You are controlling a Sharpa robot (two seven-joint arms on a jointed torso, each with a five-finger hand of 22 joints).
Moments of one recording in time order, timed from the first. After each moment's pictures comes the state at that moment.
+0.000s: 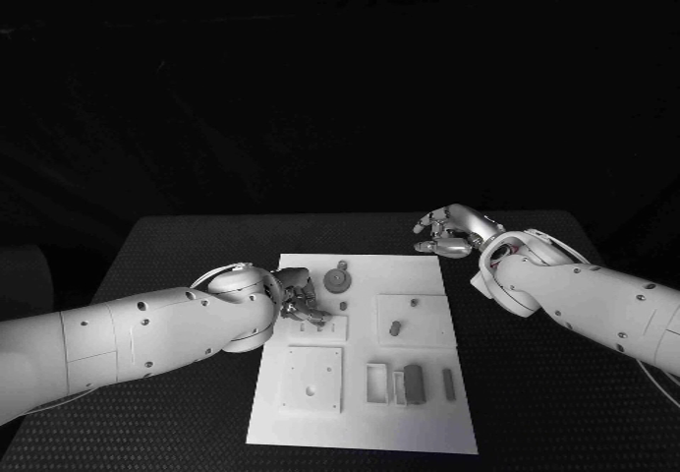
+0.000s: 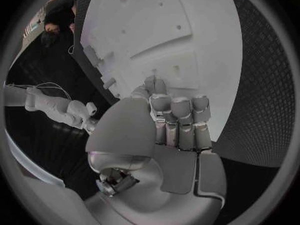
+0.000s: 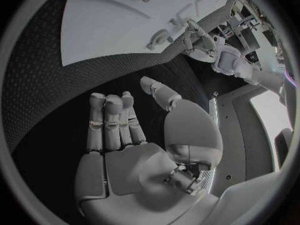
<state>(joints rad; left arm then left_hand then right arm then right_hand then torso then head) 1.21 -0.70 -0.17 1.44 -1.26 -0.13 -0.46 1.39 -0.06 0.04 0.36 0.34 1.22 -0.01 0.40 0.63 1.38 -0.12 1.04 0.74 1.22 -0.19 1.37 0.50 0.10 0.85 -0.11 1.24 1.07 1.18 -0.67 -0.01 1.17 -1.20 -0.42 0.05 0.94 -0.17 0.67 -0.27 0.36 0.85 0.16 0.26 0.42 0.93 0.05 1.22 0.80 1.17 -0.06 1.17 1.01 0.25 0.93 0.04 1.11 1.17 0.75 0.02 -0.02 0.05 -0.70</state>
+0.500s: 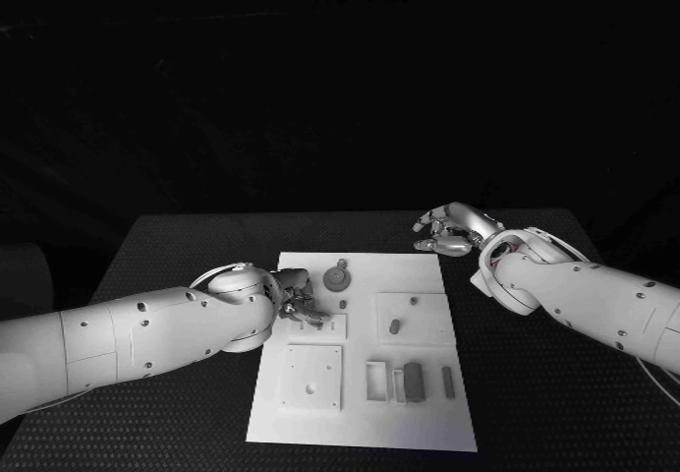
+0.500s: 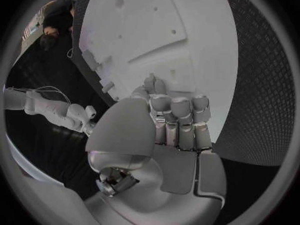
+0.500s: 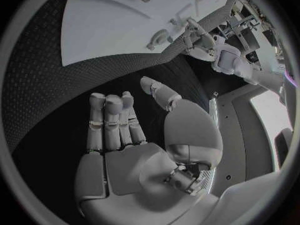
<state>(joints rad) 1.21 -0.70 -0.17 1.44 -1.28 -0.12 -0.46 1.37 -0.06 0.04 0.36 0.34 1.22 -0.01 0.40 0.65 1.38 -0.12 1.05 0.73 1.22 -0.19 1.37 0.50 0.10 0.85 -0.10 1.24 1.06 1.18 -0.67 -0.01 1.17 -1.20 -0.42 0.05 0.94 -0.17 0.67 -0.27 0.36 0.85 0.15 0.26 0.42 0.93 0.05 1.22 0.80 1.17 -0.06 1.17 1.01 0.25 0.93 0.04 1.11 1.17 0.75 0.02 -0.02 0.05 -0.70</state>
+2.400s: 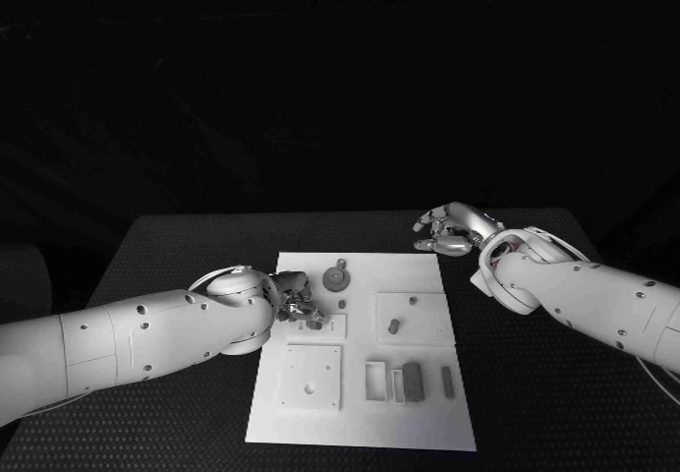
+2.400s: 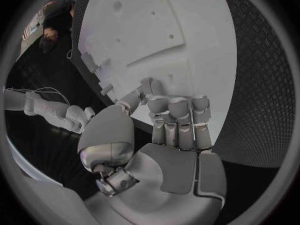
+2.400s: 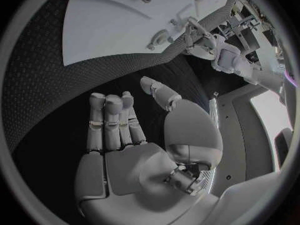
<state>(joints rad) 1.20 -0.70 -0.18 1.43 -1.28 -0.12 -0.46 0.85 -0.15 0.56 -0.11 0.15 1.22 0.00 0.36 0.73 1.39 -0.12 1.06 0.71 1.24 -0.20 1.37 0.49 0.10 0.85 -0.11 1.30 0.99 1.18 -0.68 -0.01 1.17 -1.20 -0.41 0.05 0.94 -0.17 0.67 -0.27 0.36 0.86 0.16 0.26 0.42 0.93 0.05 1.22 0.80 1.17 -0.06 1.17 1.01 0.25 0.93 0.04 1.11 1.17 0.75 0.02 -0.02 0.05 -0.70</state>
